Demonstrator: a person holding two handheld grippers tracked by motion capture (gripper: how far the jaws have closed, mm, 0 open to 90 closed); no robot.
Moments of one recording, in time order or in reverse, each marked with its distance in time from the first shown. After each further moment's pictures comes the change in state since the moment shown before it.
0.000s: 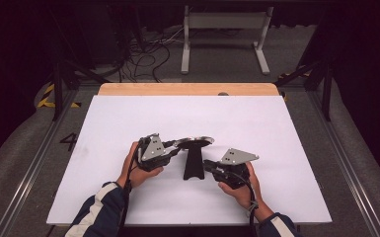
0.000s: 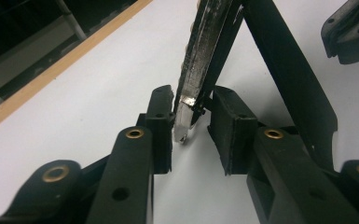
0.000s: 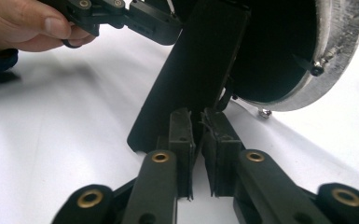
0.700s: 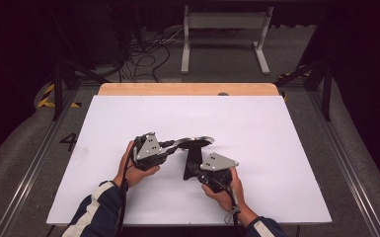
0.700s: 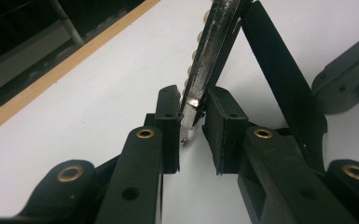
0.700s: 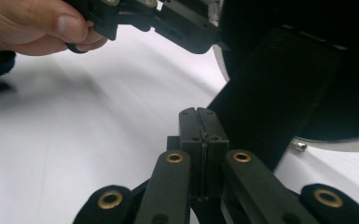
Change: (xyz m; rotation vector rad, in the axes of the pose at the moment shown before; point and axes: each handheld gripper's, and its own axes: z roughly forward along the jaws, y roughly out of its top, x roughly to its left) left arm 0.004 0.000 -0.006 -0.015 -0.010 -0.007; right arm 0.038 0.012 0.031 -0.016 -0.061 -0.061
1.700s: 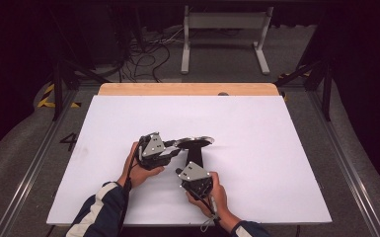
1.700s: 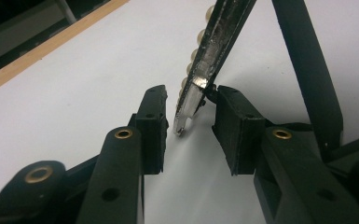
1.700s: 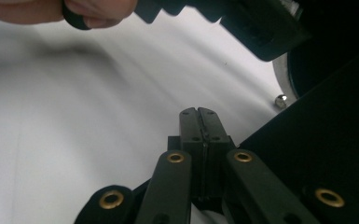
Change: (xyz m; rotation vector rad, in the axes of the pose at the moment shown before) left arm 0.001 -0.008 0.019 0.040 -0.011 -0.062; right arm 0.039 -0.009 0.040 0.095 -0.101 -0.088
